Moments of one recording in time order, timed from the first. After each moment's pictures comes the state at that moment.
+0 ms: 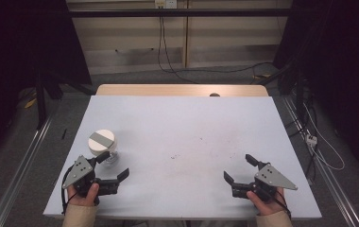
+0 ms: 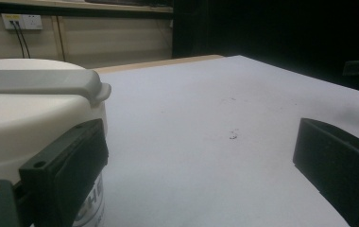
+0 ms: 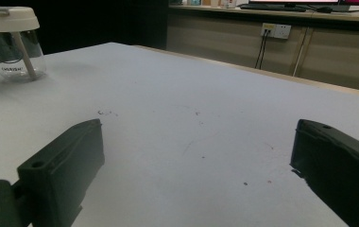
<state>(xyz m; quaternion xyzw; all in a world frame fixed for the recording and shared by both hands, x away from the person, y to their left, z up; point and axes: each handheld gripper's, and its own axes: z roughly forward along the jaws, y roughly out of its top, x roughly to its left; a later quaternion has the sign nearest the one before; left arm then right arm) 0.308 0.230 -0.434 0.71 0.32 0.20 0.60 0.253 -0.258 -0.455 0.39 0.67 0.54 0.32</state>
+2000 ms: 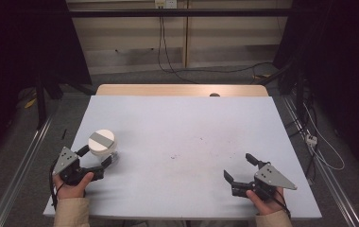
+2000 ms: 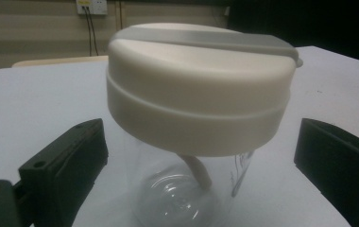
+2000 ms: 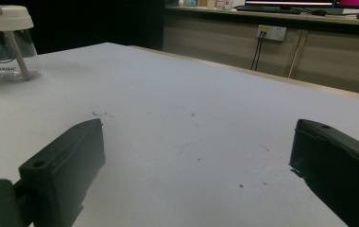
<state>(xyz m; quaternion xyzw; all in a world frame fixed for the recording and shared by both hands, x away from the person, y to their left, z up) 0.345 0.275 -0.450 0.69 0.39 0.25 0.55 0.254 -0.257 -0.455 0.39 0.67 0.54 0.33</state>
